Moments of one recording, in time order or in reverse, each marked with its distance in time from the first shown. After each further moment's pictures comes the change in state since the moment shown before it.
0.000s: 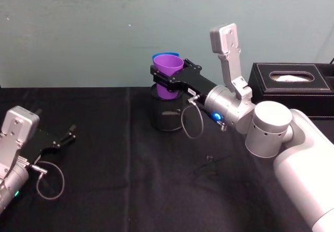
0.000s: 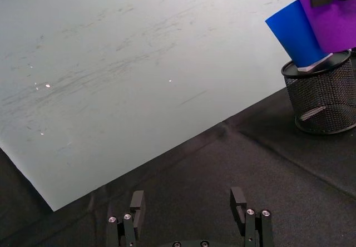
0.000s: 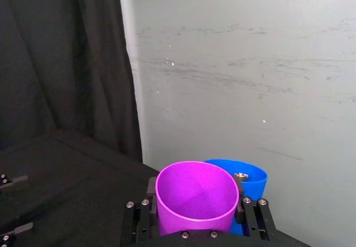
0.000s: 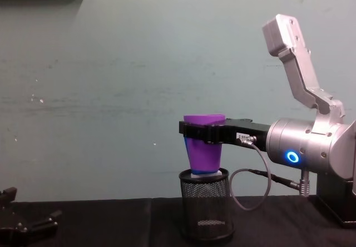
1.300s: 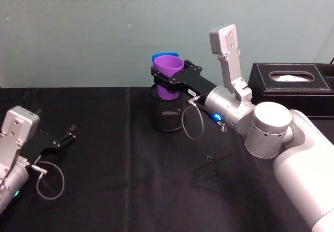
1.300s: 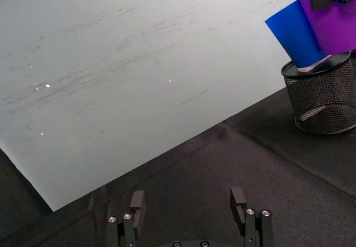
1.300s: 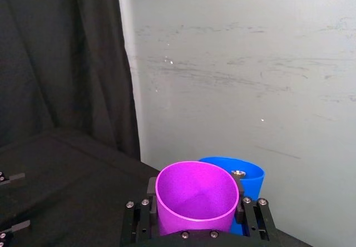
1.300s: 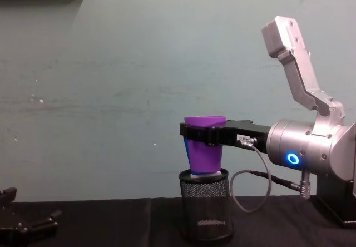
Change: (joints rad) left arm 0.000 0.000 0.000 0.000 0.000 0.000 0.000; right arm -0.002 0.000 -0.001 0.001 -0.008 -0.002 -0.005
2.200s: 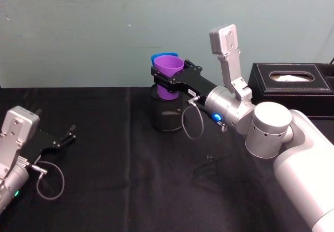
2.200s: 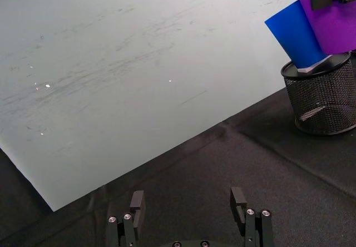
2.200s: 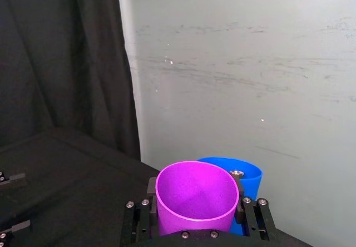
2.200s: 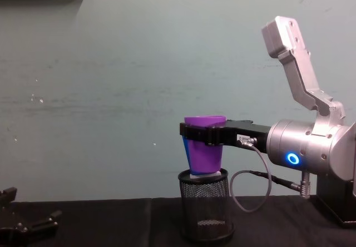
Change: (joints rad) left arm 0.000 0.000 0.000 0.000 0.000 0.000 0.000; right arm 0.000 0.000 0.000 0.000 0.001 0.000 0.000
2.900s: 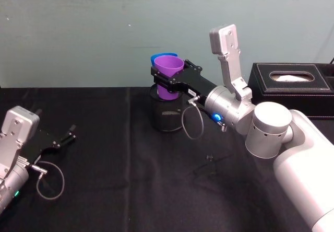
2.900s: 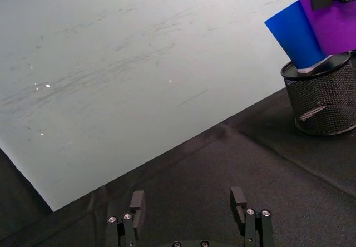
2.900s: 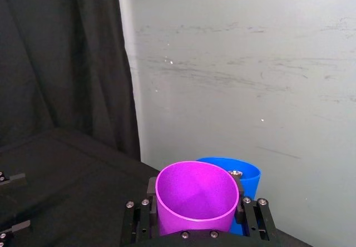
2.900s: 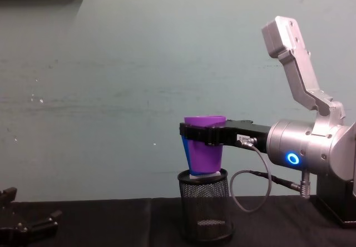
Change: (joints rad) left arm 0.000 0.000 0.000 0.000 0.000 0.000 0.000; right arm 0.000 0.000 0.000 0.000 0.000 0.000 0.000
